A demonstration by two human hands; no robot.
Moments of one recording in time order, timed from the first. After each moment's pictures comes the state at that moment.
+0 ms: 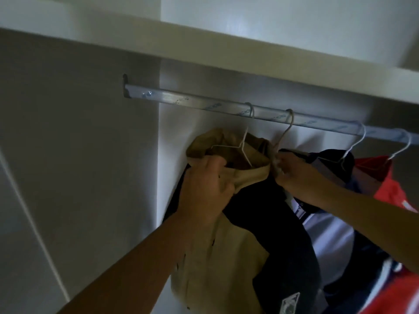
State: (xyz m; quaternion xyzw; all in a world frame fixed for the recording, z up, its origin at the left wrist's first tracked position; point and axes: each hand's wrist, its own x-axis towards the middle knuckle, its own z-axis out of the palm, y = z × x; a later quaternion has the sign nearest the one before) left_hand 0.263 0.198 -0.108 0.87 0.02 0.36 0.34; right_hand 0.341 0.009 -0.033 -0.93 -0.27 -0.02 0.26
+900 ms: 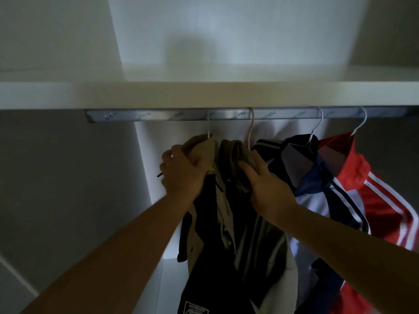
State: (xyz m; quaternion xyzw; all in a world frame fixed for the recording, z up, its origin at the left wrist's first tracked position) left_hand 0.300 0.176 -0.063 0.85 0.23 0.24 0.41; right_hand 0.328 -0.010 -0.083 -0.95 -0.27 -0.15 0.07
